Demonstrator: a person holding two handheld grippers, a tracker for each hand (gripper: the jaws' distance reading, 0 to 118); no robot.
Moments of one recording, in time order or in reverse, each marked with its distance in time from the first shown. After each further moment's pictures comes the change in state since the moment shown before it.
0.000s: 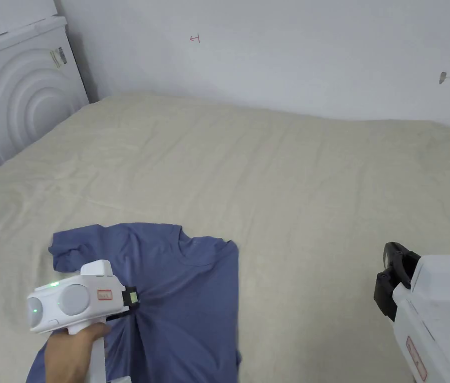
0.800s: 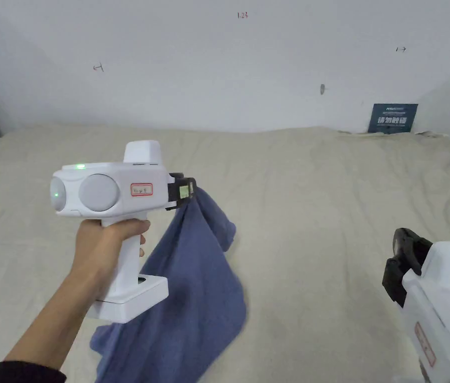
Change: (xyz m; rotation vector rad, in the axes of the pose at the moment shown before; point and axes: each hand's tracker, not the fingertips) left arm 0.309 0.042 0.110 0.211 -0.502 -0.516; right arm 0.107 0.011 0.098 0.088 -0.269 -0.044
